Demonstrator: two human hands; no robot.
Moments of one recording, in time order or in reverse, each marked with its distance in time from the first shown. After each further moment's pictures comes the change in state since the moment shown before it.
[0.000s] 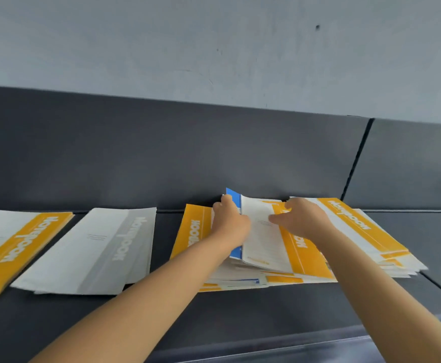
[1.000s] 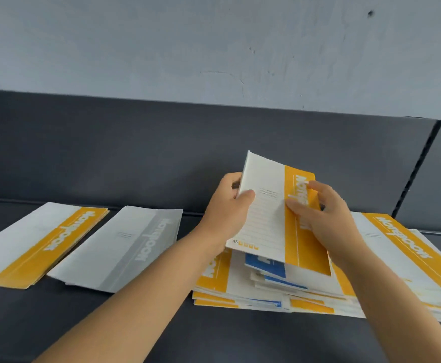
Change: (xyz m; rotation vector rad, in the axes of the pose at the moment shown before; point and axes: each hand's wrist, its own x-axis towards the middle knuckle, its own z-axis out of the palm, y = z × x) left_hand -0.009 0.010 -0.051 -0.333 0.096 0.176; right_hand -0.013 -0.021 -0.008 0.819 0.039 -0.099
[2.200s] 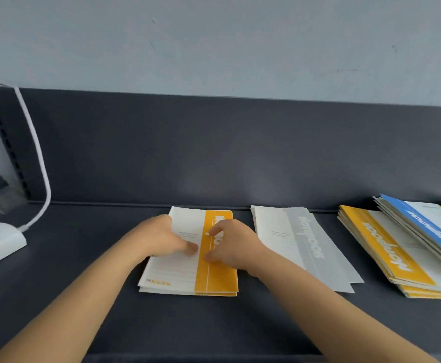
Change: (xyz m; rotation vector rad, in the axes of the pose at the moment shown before) left_hand -0.022 -0.110 -0.405 0.872 -0.221 -0.433; right_hand -0.128 -0.155 0.366 -0.455 -0.597 -0.084
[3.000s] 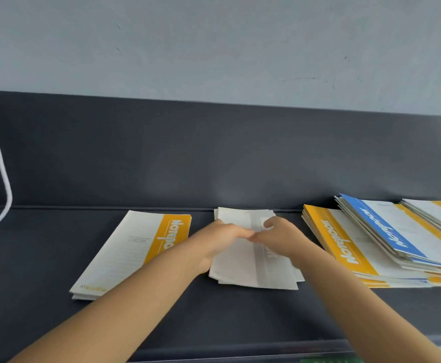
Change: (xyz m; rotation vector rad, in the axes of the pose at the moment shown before) left_hand -0.019 0.128 0.075 -0.755 -0.305 0.096; right_hand -0.025 0.102 -0.075 0.169 0.201 0.303
